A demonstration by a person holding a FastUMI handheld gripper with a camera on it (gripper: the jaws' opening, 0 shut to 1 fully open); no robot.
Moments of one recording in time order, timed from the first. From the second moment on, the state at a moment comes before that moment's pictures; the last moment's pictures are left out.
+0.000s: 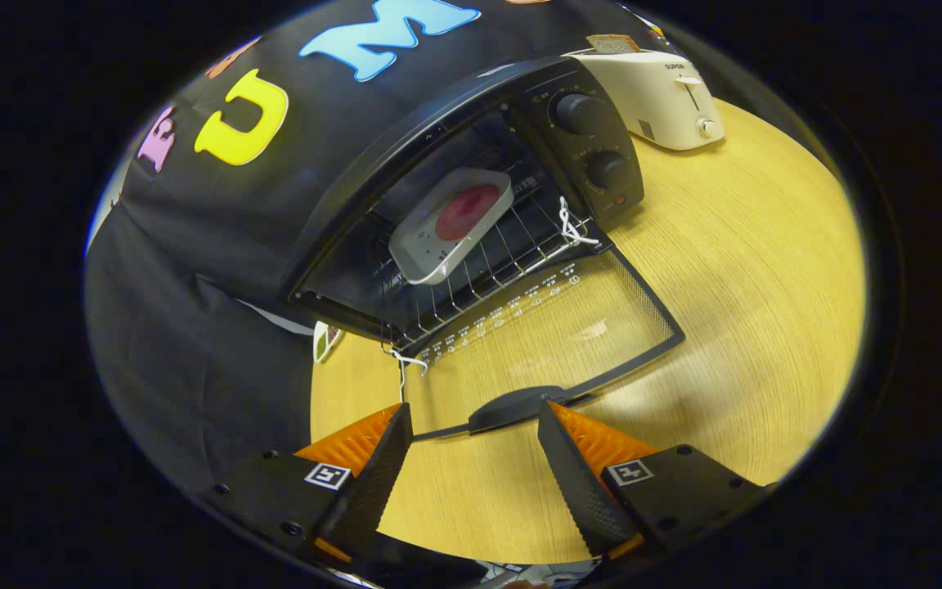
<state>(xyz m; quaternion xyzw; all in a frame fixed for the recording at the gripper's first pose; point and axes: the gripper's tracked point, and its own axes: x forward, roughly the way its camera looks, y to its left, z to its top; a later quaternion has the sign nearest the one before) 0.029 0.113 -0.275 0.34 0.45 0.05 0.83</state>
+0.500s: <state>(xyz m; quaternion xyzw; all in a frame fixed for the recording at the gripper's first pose) 0.000 0.107 -0.324 0.19 0.52 0.02 0.83</state>
